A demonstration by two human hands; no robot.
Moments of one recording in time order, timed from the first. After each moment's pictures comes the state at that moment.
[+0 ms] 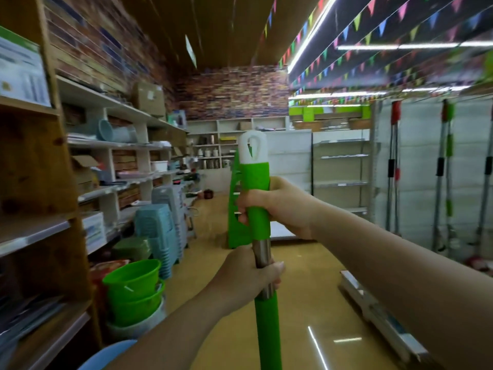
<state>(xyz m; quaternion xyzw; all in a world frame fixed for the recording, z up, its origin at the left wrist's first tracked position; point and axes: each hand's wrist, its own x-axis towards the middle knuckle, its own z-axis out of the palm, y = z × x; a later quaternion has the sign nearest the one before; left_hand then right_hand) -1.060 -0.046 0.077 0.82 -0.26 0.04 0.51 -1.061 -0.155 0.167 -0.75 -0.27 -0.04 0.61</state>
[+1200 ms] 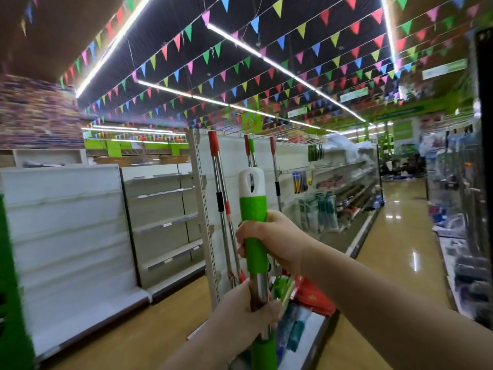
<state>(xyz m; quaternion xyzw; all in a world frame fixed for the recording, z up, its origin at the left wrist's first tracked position) -0.725 -0.392 0.072 0.71 -0.54 -0.18 0.40 -0.804 -0.477 0.148 -0.73 0.05 -0.30 0.61</state>
